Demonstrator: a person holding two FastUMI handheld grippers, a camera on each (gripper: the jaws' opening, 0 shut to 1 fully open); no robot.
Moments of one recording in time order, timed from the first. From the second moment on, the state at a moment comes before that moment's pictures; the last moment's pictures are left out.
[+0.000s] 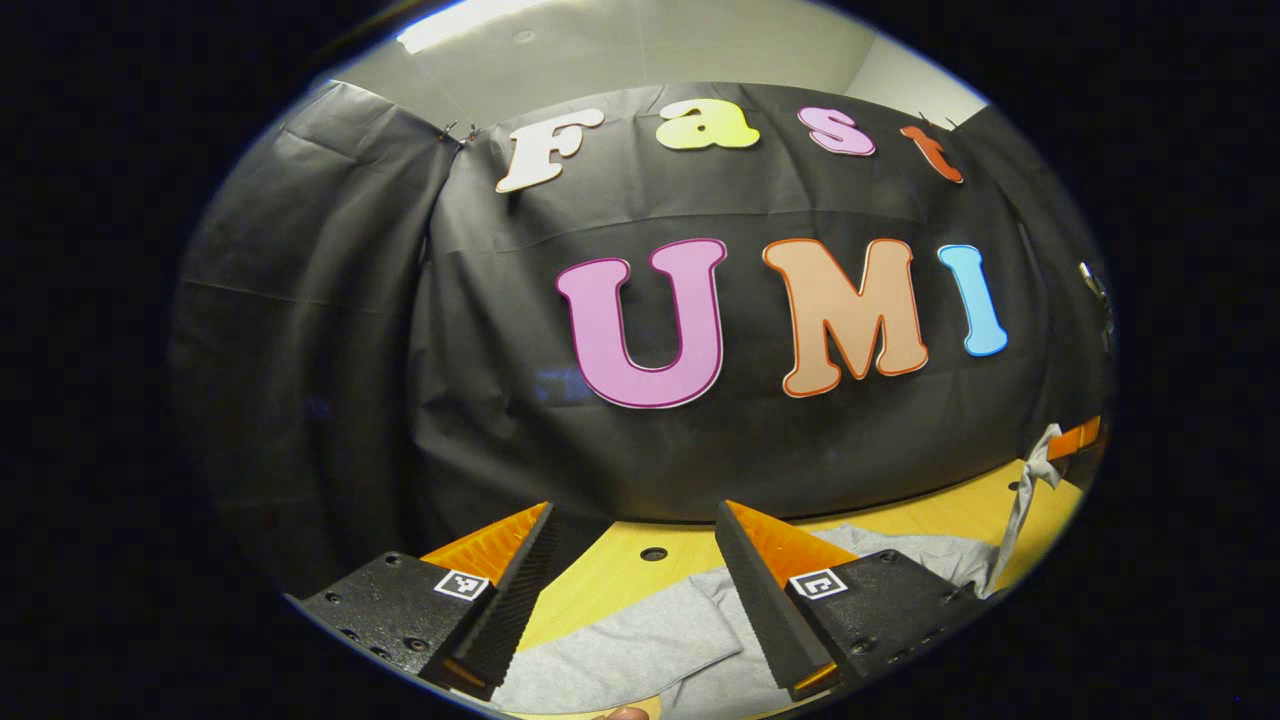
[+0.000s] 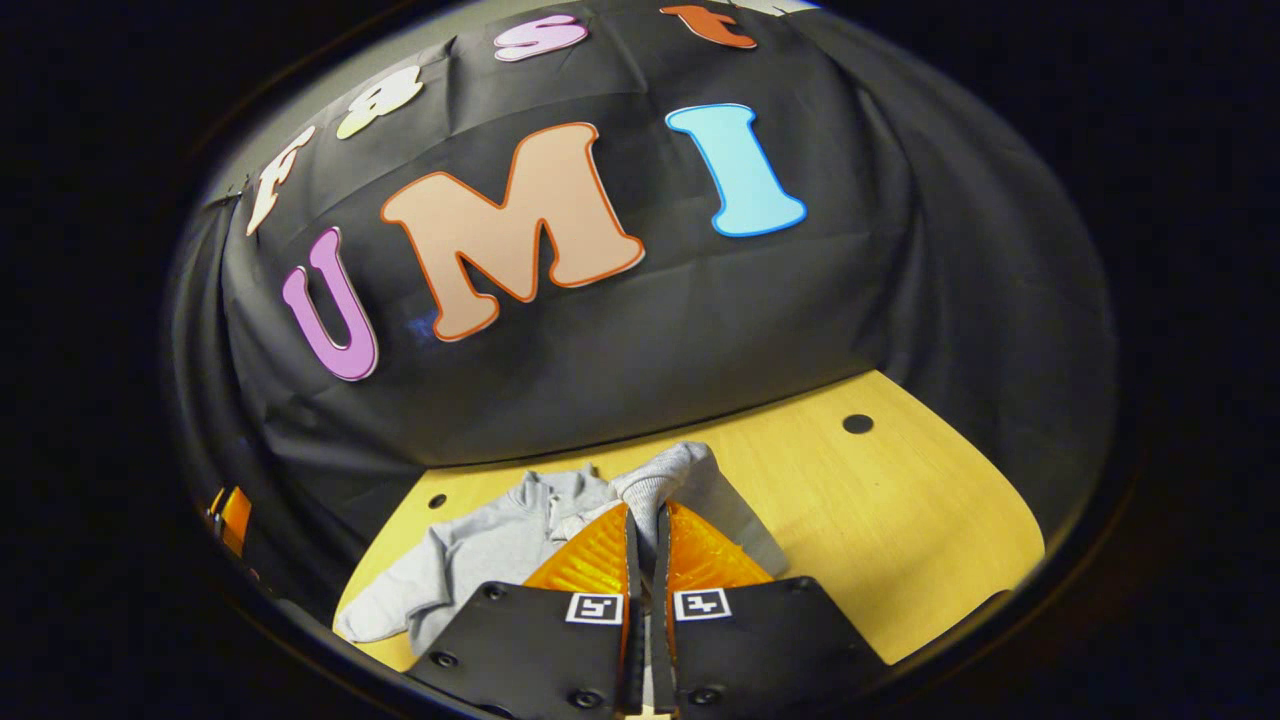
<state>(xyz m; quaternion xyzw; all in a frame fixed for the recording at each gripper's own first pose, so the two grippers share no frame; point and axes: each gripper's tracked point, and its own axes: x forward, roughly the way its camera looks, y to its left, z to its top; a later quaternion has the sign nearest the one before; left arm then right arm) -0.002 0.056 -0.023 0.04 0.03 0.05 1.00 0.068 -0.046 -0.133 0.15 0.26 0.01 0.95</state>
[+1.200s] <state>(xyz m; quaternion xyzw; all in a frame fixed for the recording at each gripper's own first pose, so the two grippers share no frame) -0.073 0.209 -0.046 0.03 0.06 0.19 0.98 0.084 0.257 -0.179 0.07 0.34 0.30 0.89</state>
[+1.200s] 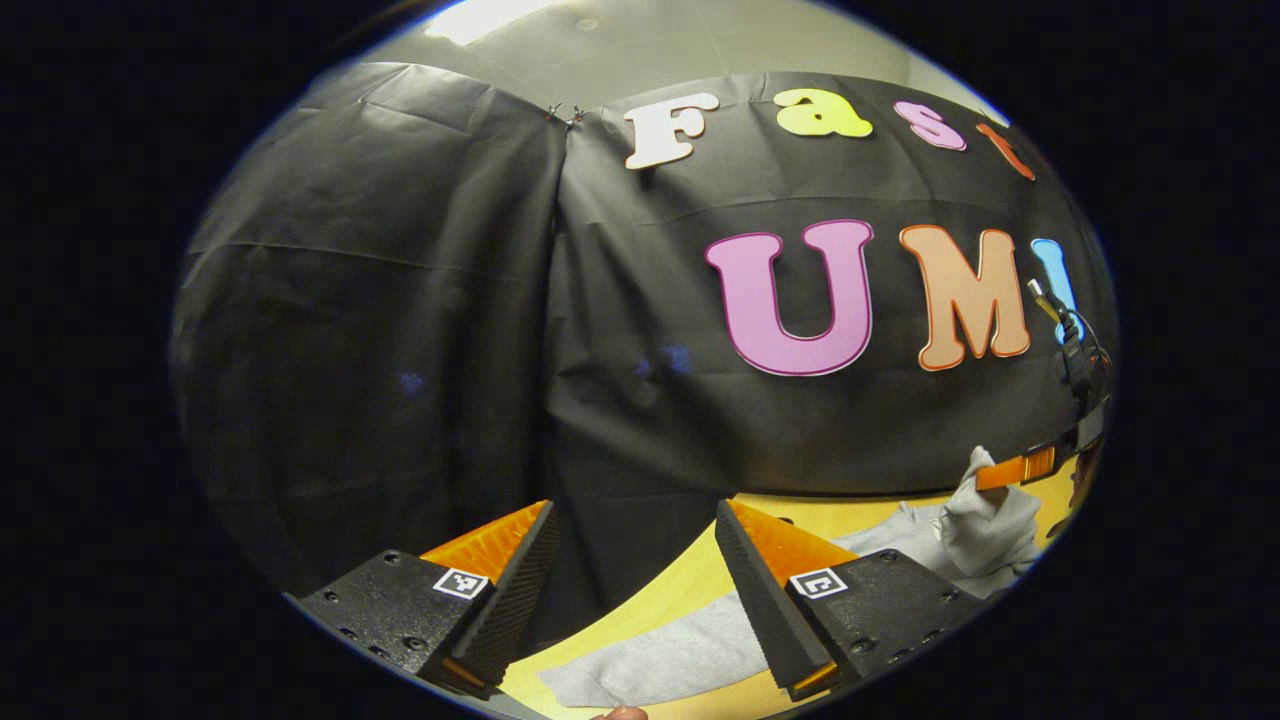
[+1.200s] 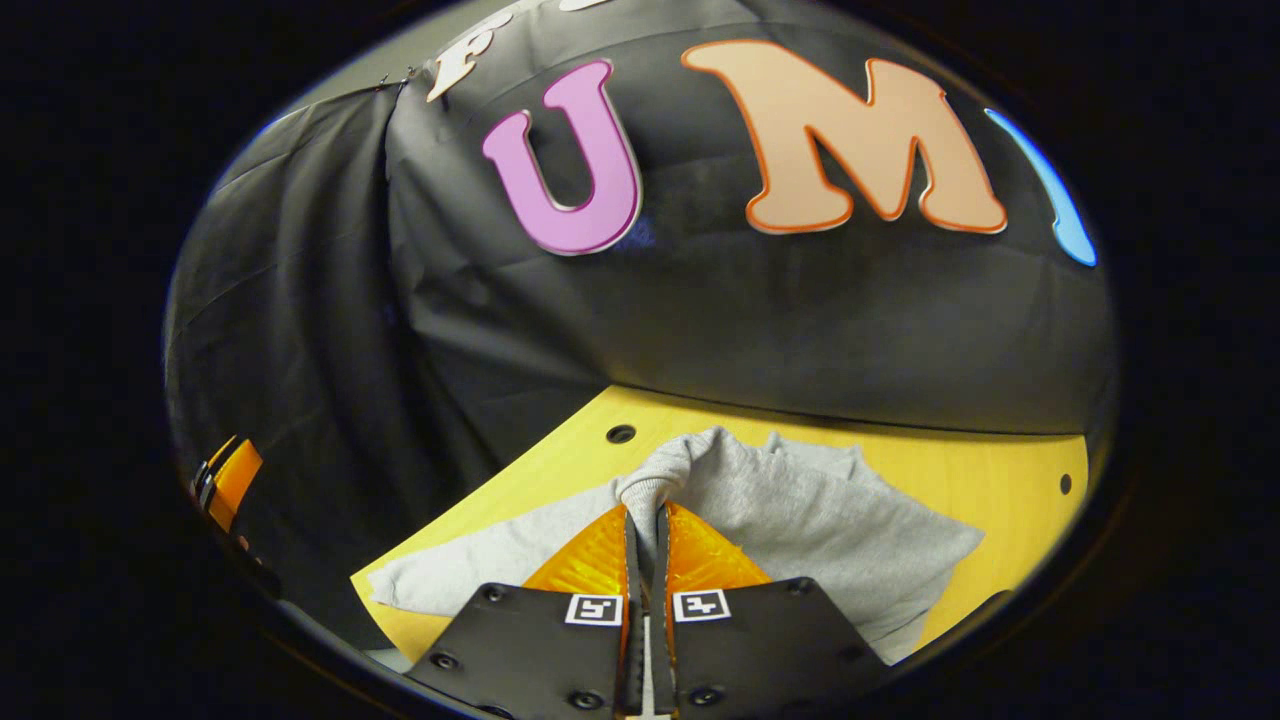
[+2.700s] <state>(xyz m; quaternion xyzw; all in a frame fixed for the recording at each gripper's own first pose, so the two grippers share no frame) -0.126 0.258 -0.251 -0.01 0.29 0.22 0.93 0.100 0.161 -0.151 0.05 0.31 0.22 0.92</state>
